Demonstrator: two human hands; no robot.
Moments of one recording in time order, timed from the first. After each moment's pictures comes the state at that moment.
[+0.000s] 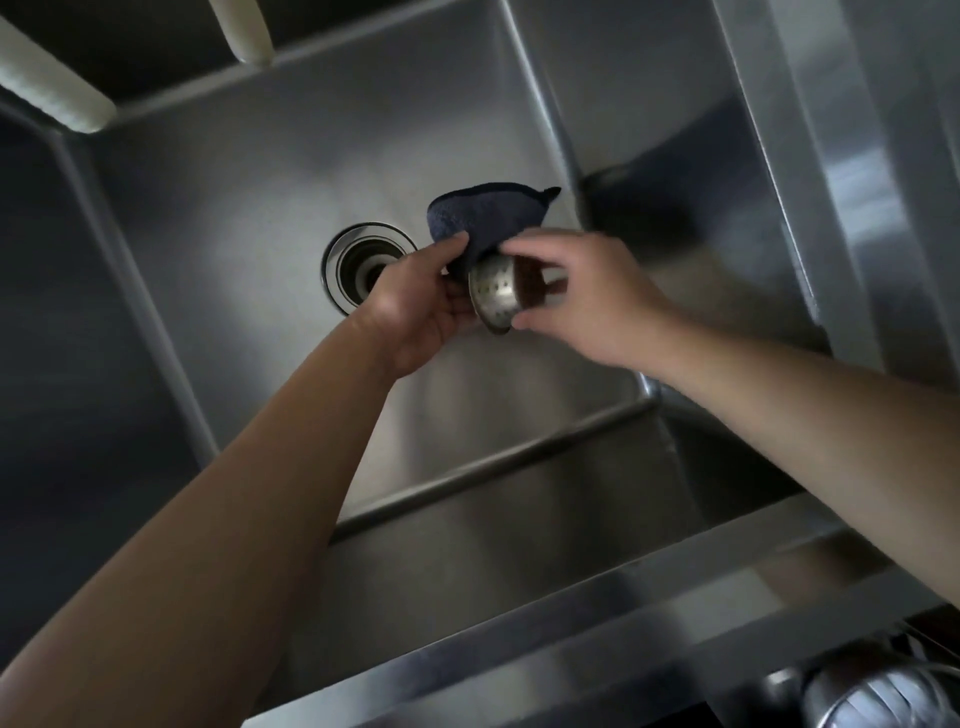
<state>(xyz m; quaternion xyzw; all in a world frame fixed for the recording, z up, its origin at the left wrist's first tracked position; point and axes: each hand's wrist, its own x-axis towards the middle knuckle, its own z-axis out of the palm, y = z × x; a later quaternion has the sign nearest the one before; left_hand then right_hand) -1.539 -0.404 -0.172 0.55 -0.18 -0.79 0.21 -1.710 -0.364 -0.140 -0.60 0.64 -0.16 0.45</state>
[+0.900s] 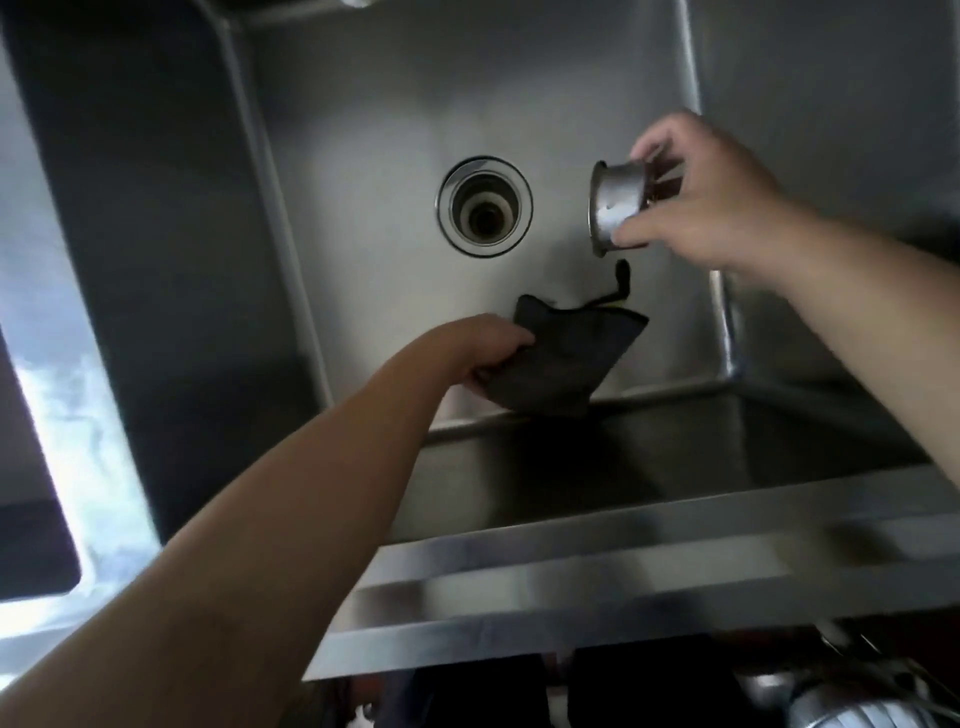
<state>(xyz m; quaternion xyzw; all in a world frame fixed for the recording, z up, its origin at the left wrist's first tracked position) -1.482 -0.331 -0.195 0.66 -0.28 -0.68 -0.16 -1.685 -0.398 -0.116 -0.57 0.69 -0.10 0.45</state>
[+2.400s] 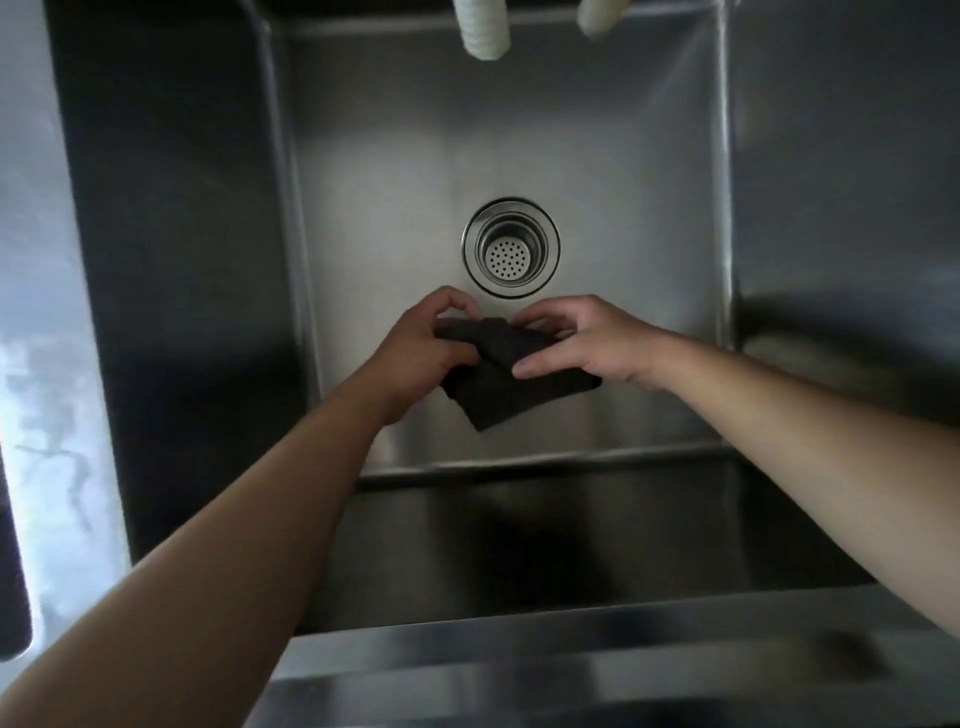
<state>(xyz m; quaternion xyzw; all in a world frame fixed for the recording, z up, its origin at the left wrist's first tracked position) -1.400 -0.335 -0.179 0.61 -0.32 -0.70 0.21 -1.614 -0.376 -0.192 -0.48 0.53 0.03 0.70</state>
